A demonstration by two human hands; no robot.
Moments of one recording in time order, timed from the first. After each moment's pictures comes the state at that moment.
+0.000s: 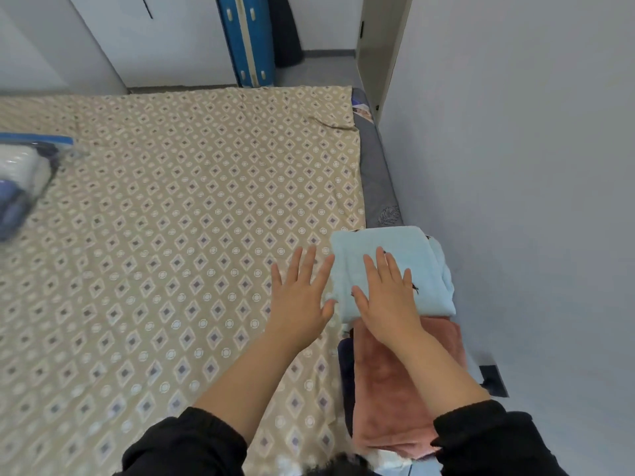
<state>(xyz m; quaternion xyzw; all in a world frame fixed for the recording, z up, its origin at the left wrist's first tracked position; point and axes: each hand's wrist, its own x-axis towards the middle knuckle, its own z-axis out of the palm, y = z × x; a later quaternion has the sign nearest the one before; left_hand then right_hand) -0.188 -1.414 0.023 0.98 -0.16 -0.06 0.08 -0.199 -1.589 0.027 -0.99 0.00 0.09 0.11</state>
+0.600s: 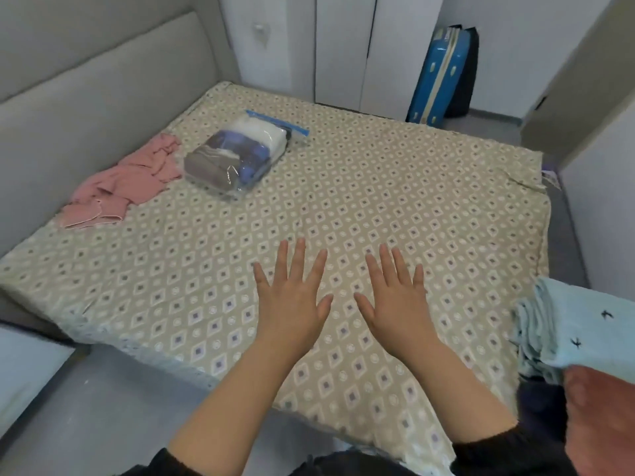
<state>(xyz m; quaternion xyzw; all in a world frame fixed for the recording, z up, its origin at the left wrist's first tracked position) -0.380 -0.949 0.109 0.99 0.10 0.00 0.04 -0.317 -1.119 0.106 -0.97 -0.25 0.04 0.04</state>
